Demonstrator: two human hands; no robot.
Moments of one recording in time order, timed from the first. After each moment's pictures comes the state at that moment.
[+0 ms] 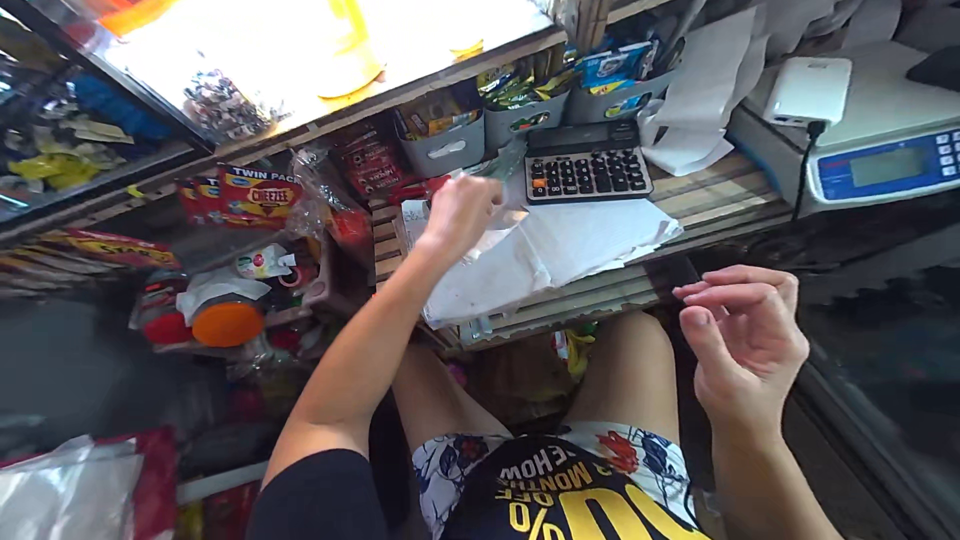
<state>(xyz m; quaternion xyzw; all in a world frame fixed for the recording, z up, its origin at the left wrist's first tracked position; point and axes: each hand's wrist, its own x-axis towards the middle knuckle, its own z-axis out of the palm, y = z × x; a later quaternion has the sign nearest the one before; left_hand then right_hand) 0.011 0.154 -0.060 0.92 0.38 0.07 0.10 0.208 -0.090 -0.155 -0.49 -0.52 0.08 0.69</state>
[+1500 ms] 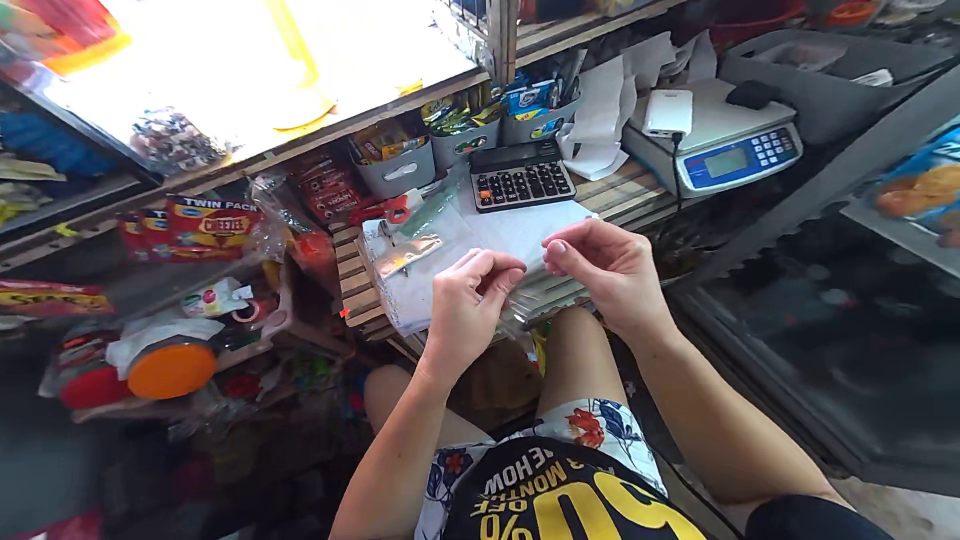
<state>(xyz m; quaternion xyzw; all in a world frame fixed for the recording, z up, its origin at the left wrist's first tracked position) -0.004 0.010 -0.088 0.80 0.24 0.41 0.37 0.180 -0.064 -0.096 -0.47 -0.53 0.24 0.66</state>
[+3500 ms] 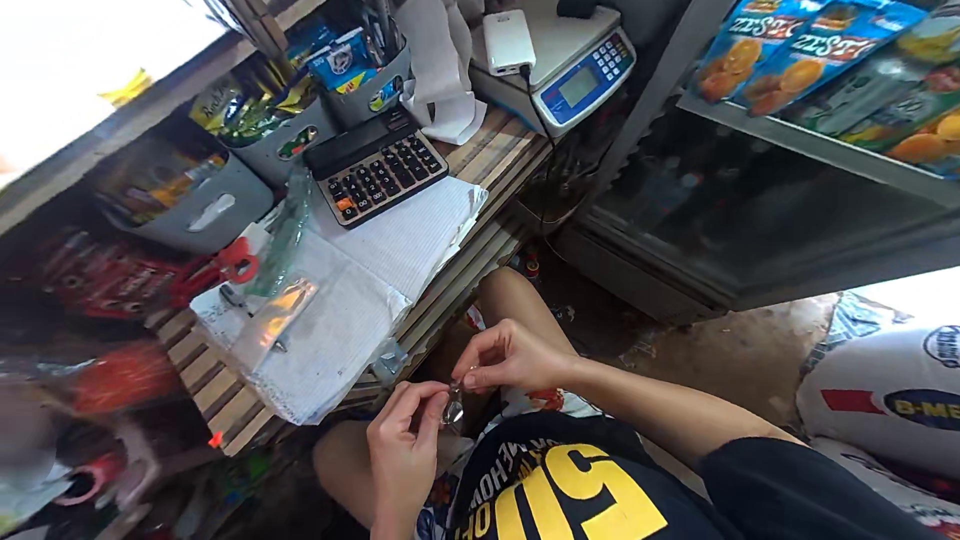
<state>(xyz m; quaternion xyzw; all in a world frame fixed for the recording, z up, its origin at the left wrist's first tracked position) -0.047 -0.021 -0.199 0.80 0.29 0.29 0.43 0.169 -0.103 -0.212 -0.45 -0.45 0.55 0.55</state>
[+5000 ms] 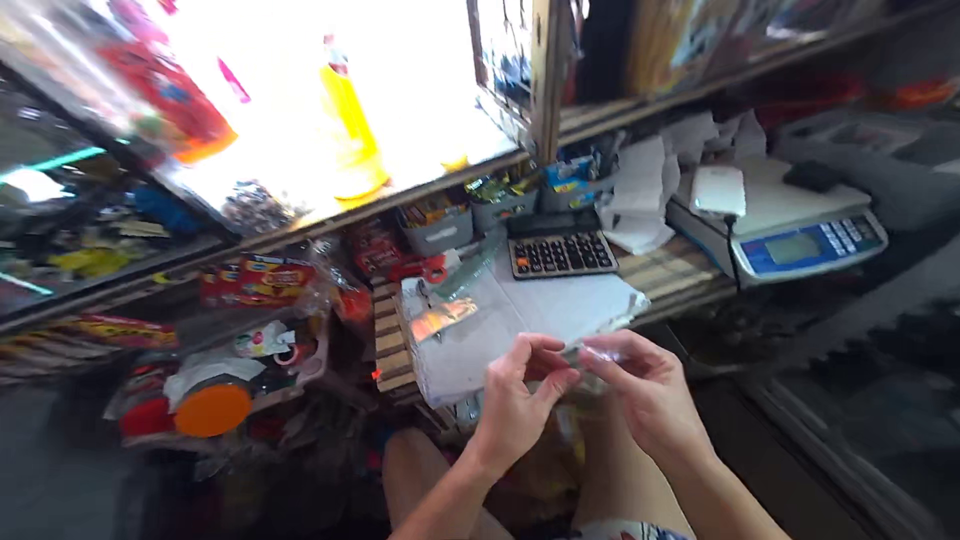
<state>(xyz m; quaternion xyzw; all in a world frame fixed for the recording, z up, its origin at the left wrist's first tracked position) 0.017 0.022 -0.117 0.75 0.21 0.47 0.42 0.170 -0.044 -0.129 -0.40 -0.38 0.35 0.76</state>
